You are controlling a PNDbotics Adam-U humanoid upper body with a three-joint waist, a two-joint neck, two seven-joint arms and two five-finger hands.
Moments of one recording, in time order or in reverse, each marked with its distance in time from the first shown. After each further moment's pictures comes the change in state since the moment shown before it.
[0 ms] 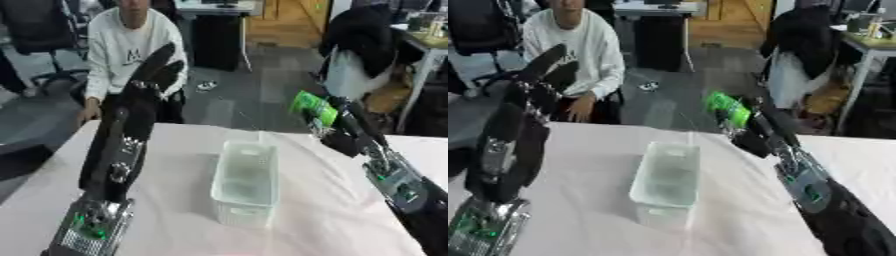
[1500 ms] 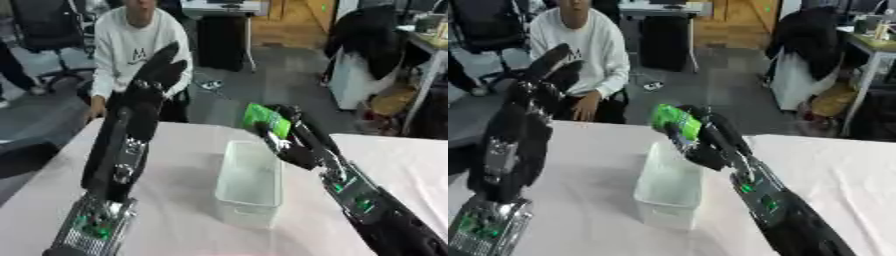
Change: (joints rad) left arm -0.009 -0.001 -0.006 0.000 0.003 -0.007 -0.006; right arm -0.012 0.186 0.053 -0.028 -0.010 -0.043 0.067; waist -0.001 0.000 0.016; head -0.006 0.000
